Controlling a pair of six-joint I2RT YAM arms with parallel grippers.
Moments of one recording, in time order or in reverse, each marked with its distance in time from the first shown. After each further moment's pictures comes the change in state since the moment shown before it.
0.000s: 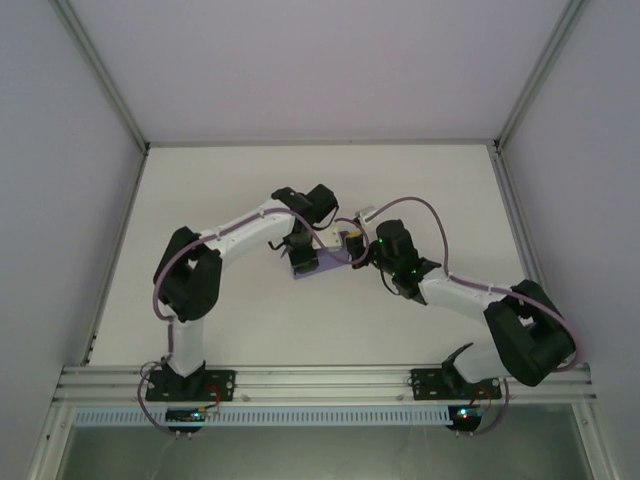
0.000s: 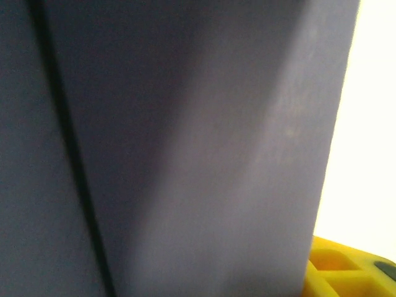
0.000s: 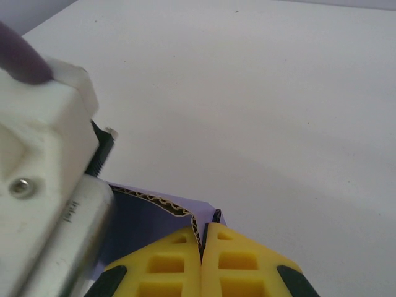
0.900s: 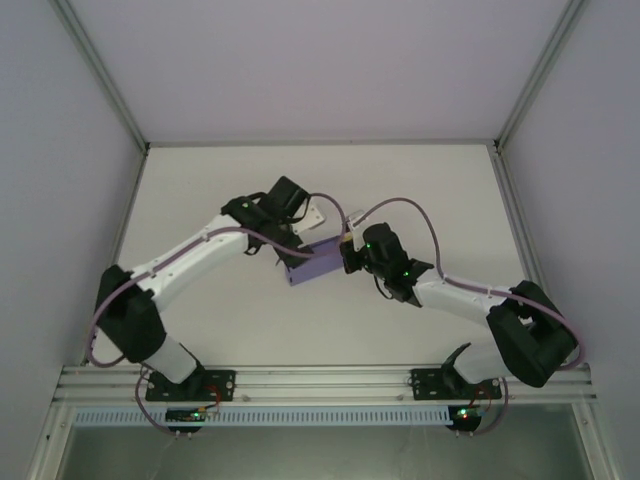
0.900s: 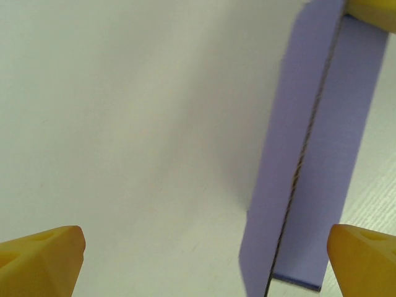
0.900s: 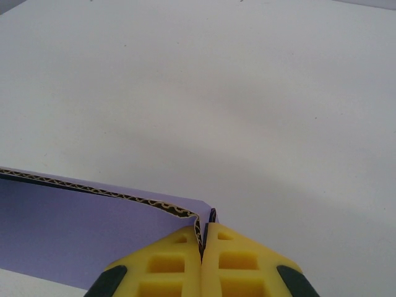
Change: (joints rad) left arm 0.032 -0.399 -0.231 0.229 -0.095 -0.203; right arm 0.100 -0.013 0.051 -0.114 0.130 -0.007
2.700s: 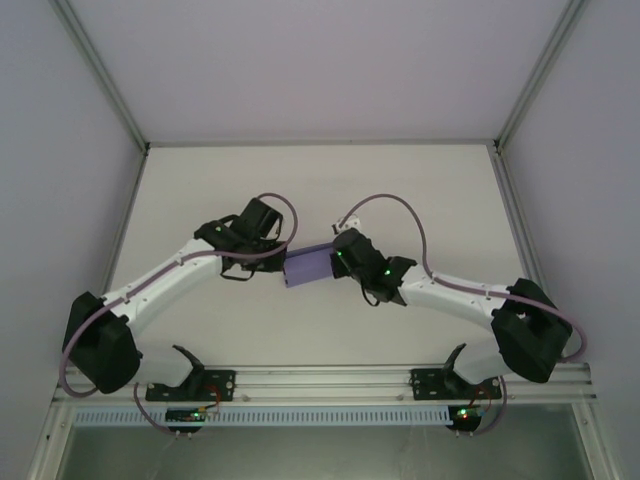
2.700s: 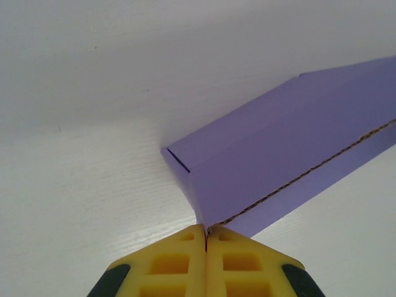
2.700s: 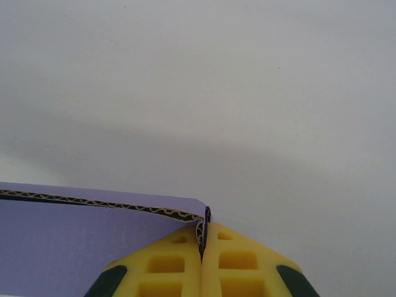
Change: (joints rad) left arm 0.062 -0.182 -0.274 0.053 0.196 -0.861; right arm 0.191 0.027 0.184 -0.384 0.344 0.270
